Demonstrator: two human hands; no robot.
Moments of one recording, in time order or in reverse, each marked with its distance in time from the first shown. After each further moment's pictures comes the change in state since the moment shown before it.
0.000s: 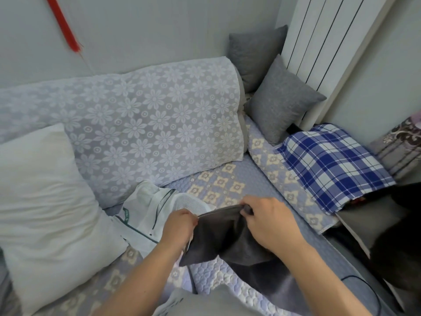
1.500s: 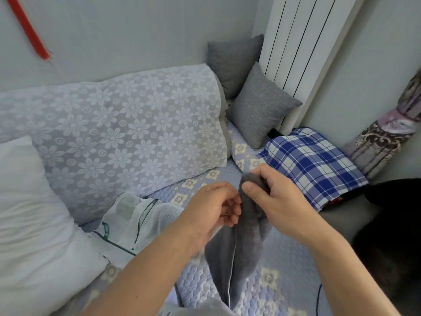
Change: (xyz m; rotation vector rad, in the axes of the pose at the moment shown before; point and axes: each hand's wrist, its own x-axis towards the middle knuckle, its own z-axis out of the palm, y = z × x) left_hand -0.078 0.139 0.028 -0.492 -0.557 0.207; right_hand 0.004 0.014 -0.090 0.581 0.125 -0.063
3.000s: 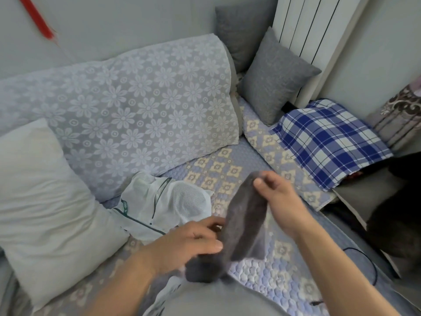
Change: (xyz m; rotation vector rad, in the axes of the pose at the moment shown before) left_hand -0.048 -0.096 -0.093 0.487 -0.424 -0.072; right_hand -0.022 0.064 0.061 0.495 0.012 0.349
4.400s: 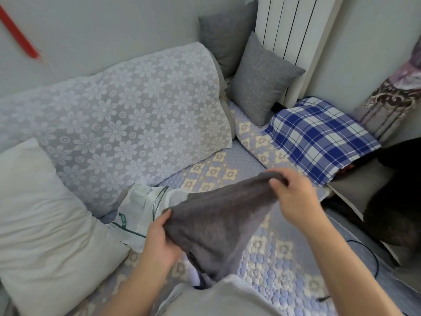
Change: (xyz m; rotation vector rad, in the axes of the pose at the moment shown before) left_hand 0.024 -0.019 -0.019 -1.292 0.861 -0.184; right_hand -0.015 -0.023 -0.020 -0.365 0.254 0.008
